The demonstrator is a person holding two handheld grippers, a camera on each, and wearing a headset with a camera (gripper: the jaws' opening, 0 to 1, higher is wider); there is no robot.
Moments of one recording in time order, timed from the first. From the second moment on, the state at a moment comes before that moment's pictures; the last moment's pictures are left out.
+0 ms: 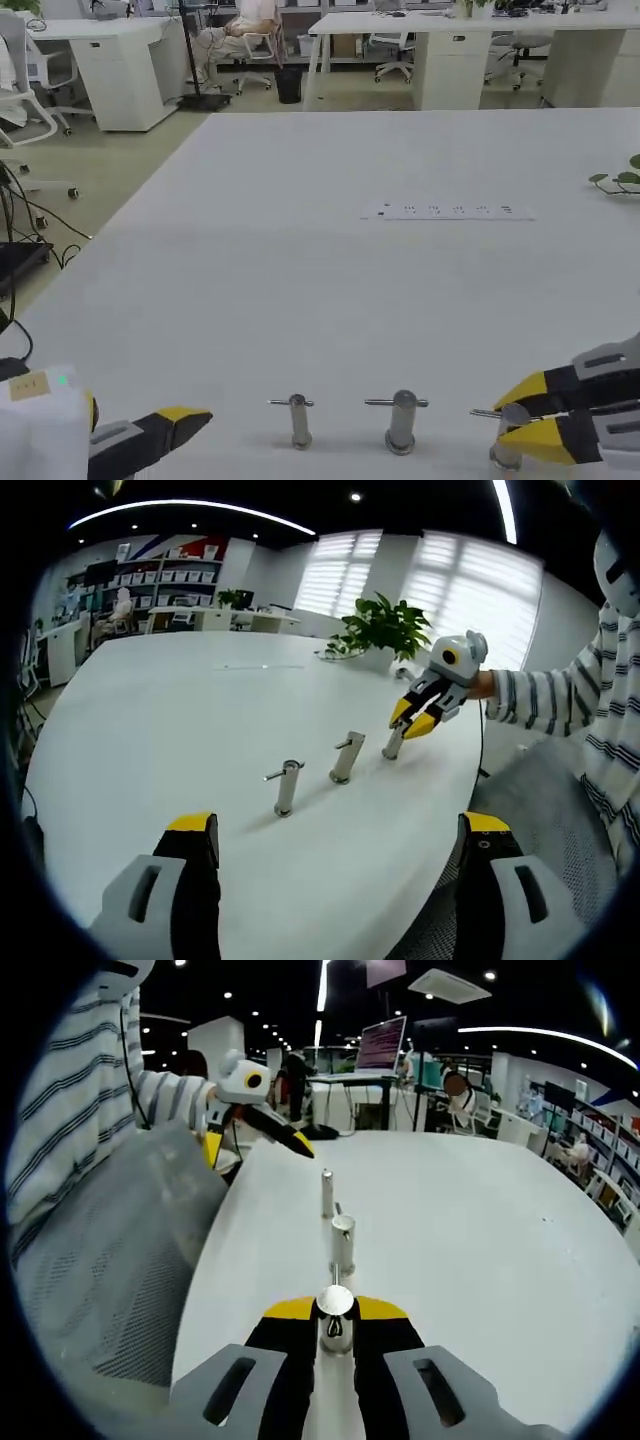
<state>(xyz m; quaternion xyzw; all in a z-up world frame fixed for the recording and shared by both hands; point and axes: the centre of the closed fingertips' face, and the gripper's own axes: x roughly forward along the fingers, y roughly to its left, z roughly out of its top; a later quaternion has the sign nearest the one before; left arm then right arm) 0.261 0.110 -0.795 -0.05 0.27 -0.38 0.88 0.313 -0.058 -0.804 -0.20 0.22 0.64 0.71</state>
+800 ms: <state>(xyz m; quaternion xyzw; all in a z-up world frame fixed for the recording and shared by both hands) 0.251 0.115 -0.797 -0.04 0.29 -0.33 0.90 0.328 -0.065 -0.821 -0.22 0.20 0.69 0.65</state>
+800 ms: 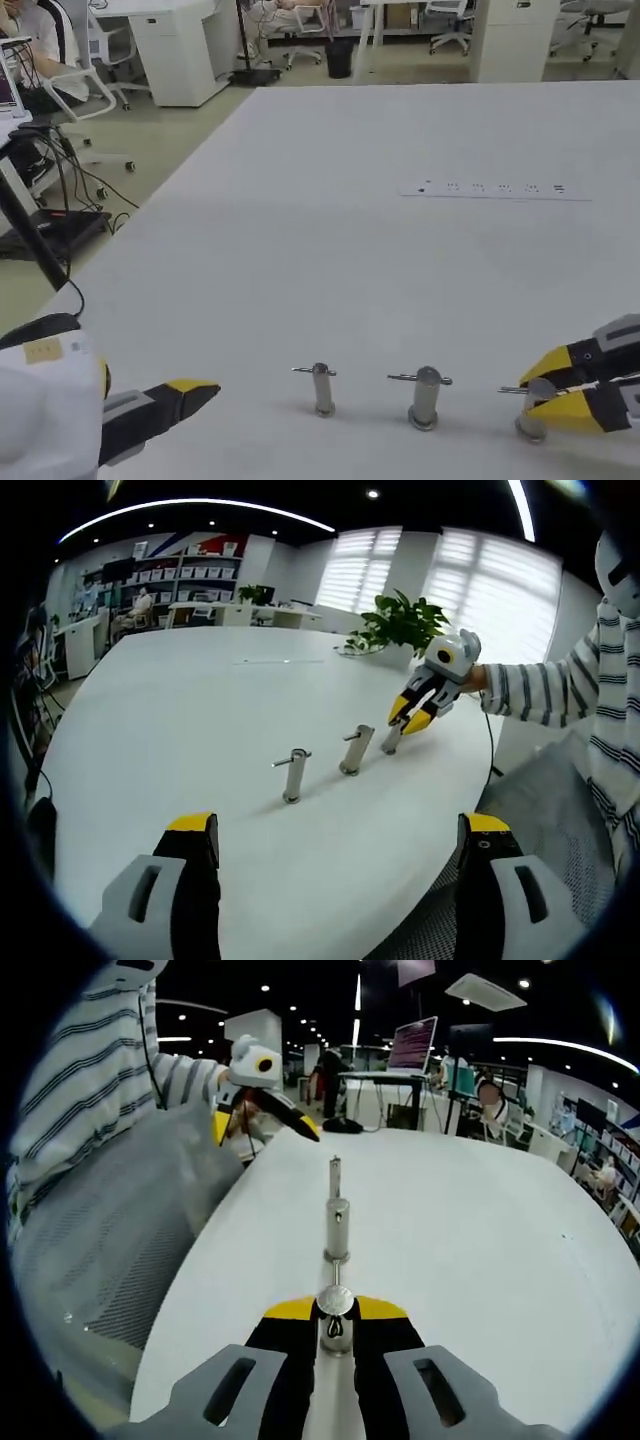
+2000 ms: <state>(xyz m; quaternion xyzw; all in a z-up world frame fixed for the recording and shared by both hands) 0.245 0.114 -0.789 -0.06 0.28 -0.33 0.90 0.335 -0.071 -0.791 -0.11 0.20 0.64 0.73</state>
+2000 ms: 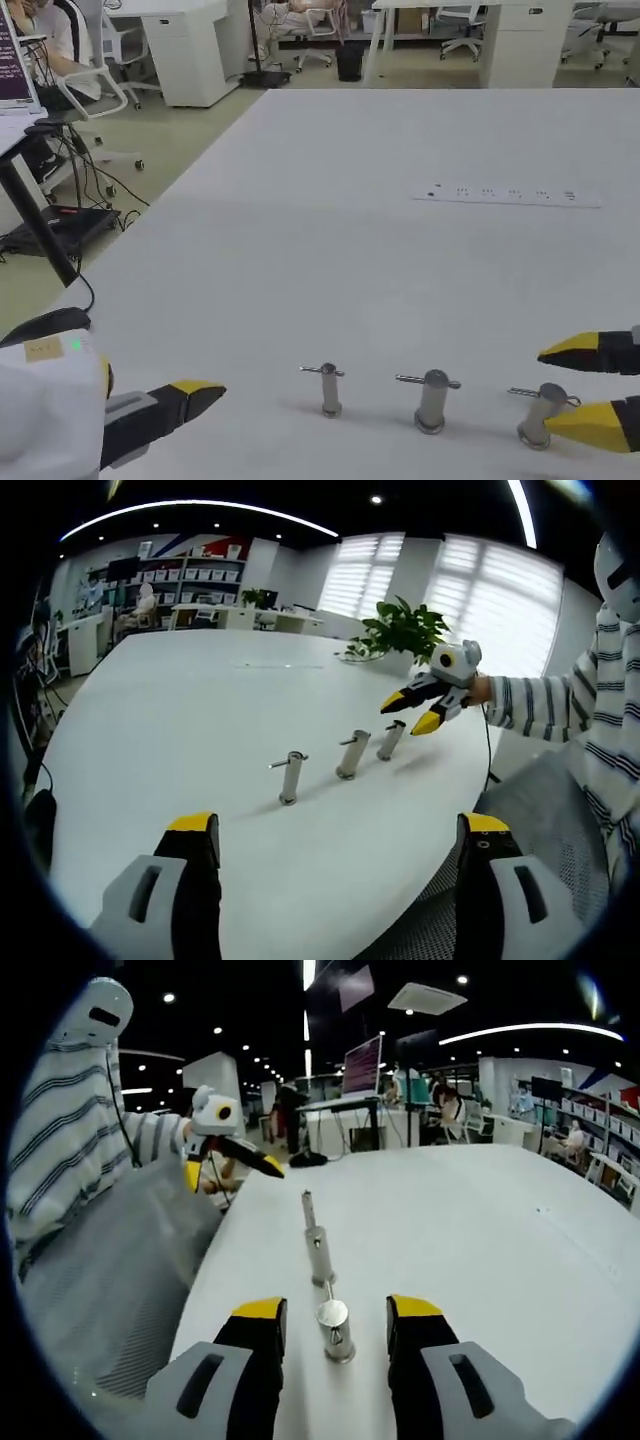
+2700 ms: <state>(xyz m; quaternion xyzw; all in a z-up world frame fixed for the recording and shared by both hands) 0.240 0.123 -0.783 -0.08 0.25 -0.32 0.91 0.302 -0.087 -0.756 -0.02 0.21 0.55 0.81</state>
